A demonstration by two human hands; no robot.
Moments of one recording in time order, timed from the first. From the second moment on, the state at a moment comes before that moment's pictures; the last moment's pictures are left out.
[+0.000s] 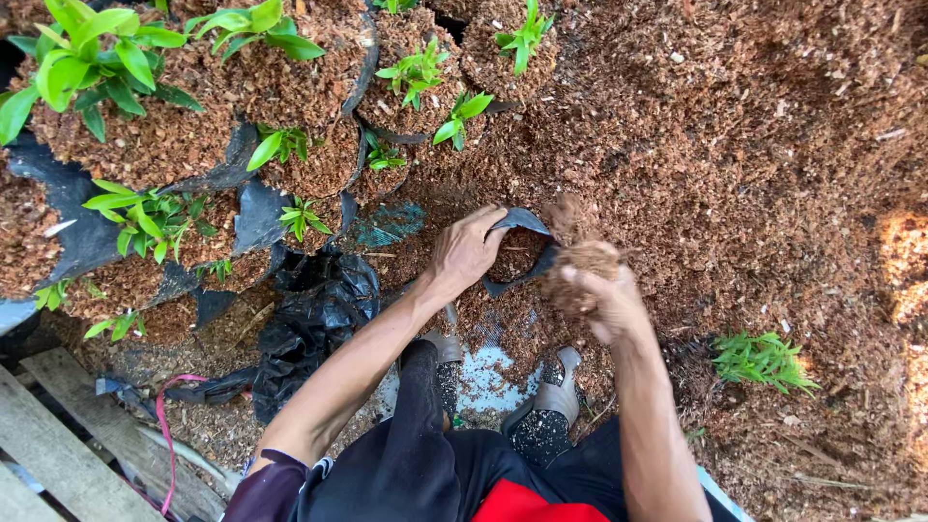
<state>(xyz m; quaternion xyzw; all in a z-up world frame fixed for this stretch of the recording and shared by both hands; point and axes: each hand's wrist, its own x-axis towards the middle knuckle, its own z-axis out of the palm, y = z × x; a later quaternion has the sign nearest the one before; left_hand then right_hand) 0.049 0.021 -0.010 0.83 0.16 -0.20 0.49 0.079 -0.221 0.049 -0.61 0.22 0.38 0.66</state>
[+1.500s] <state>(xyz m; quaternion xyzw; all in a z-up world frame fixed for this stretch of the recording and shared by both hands) 0.035 0.017 -0.015 0.82 0.17 -0.20 0.51 0.065 -0.250 -0.002 -0.83 0.20 0.30 0.43</state>
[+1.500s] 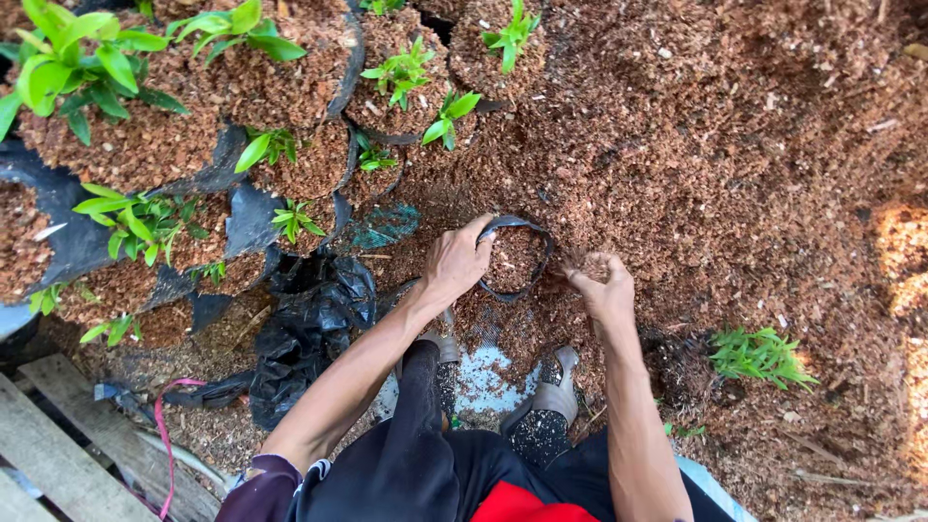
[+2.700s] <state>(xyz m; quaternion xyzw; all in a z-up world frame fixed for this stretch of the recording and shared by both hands) 0.001 0.061 0.000 0.71 0.26 -0.32 0.58 0.070 -0.295 -0.051 -0.98 -0.06 0.07 0.19</state>
